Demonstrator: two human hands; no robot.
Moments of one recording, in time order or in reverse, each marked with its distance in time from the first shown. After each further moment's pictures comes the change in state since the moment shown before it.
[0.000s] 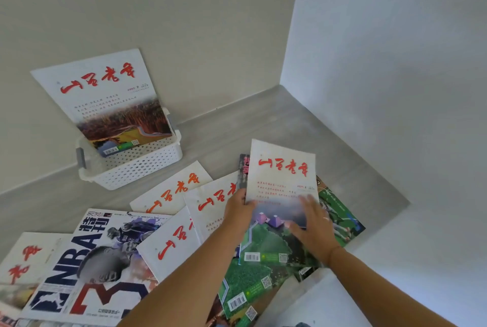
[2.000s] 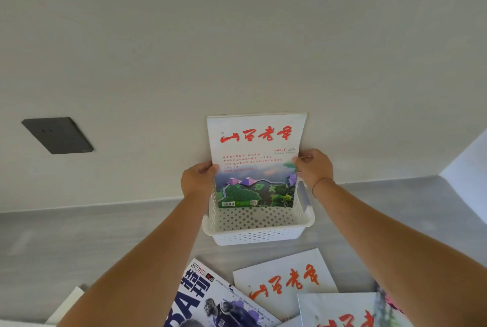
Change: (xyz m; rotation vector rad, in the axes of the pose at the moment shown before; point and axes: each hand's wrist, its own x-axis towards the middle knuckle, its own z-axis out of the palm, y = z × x) left_hand 0.124 0.038 -0.390 -0.243 0.908 0.013; right_hand 0.275 -0.388 0.070 0.463 0.026 -0.206
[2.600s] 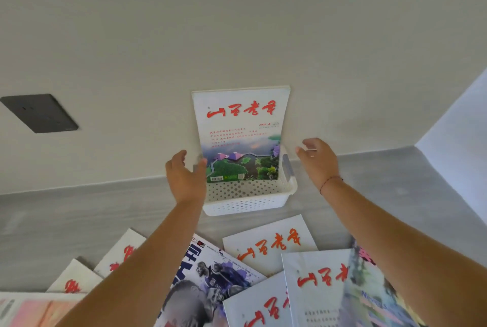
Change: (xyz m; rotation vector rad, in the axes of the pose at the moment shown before) left_hand -0.070 -0.021 -0.016 0.134 0.137 0.169; right_hand -0.056 0.027 -0.046 -0.095 -0.005 -0.090
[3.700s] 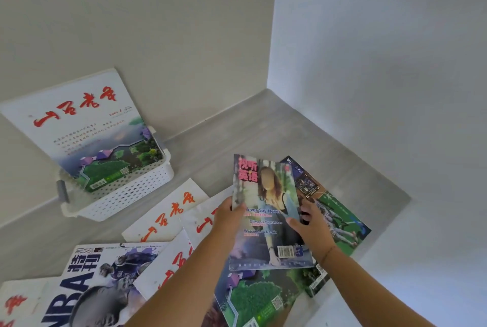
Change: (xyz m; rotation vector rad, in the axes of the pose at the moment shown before) left_hand -0.295 -0.014 0.123 -0.005 -1.051 -0.275; right_hand -0.276 0.205 -0.148 0.217 0.156 0.562
